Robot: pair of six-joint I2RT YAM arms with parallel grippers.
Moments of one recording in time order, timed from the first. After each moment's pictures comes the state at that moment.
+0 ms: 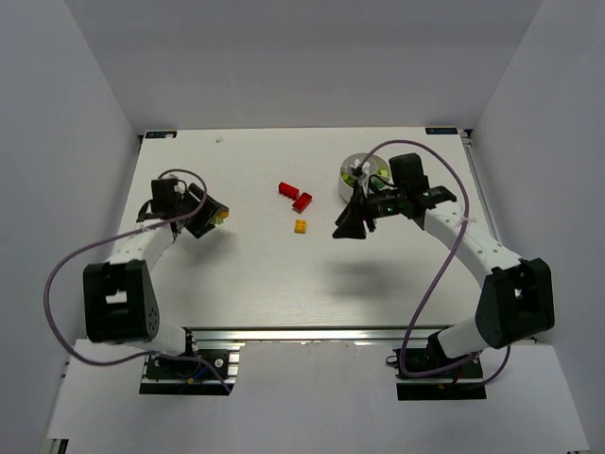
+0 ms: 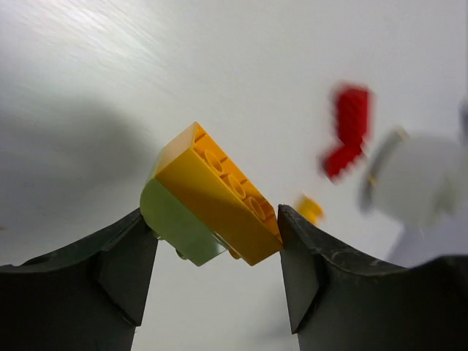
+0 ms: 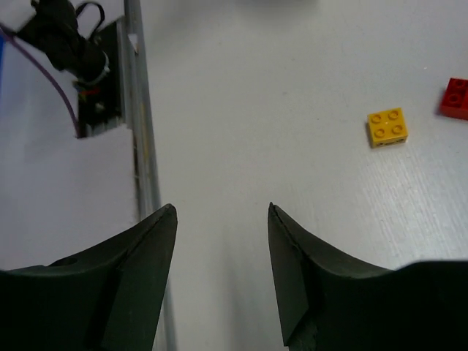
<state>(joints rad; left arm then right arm) 0.09 1.54 0.93 -0.28 0.24 -0.81 0.37 1.42 1.09 -0.46 -1.06 -0.36</state>
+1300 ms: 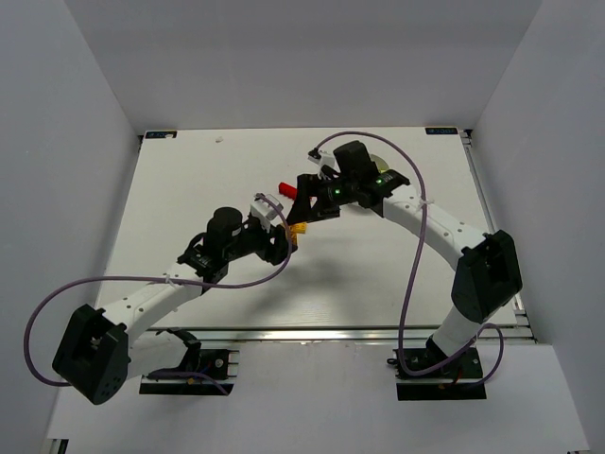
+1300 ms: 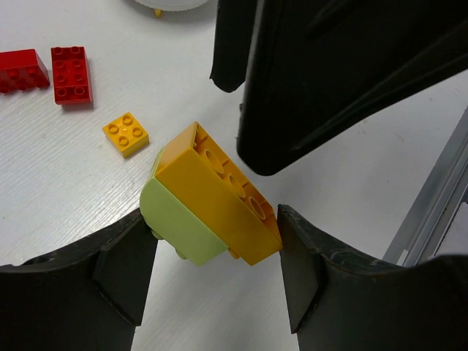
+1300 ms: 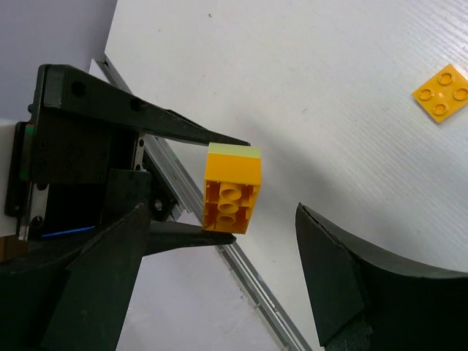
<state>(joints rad) -0.57 1.14 0.62 0.15 0.36 -0.06 0.65 1.67 1.42 -0.48 -0.62 0.43</state>
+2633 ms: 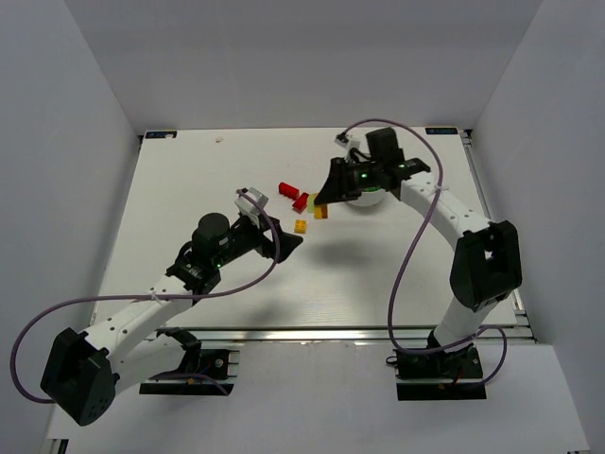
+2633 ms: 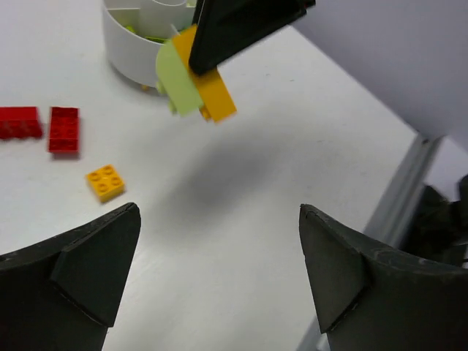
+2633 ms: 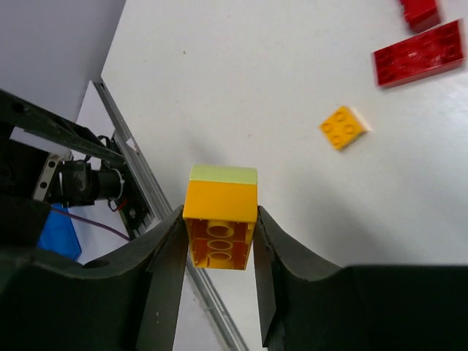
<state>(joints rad) -0.60 1.00 0.59 0.26 0.30 -0.23 0.46 1.72 1.44 -0.45 -0.75 0.30</state>
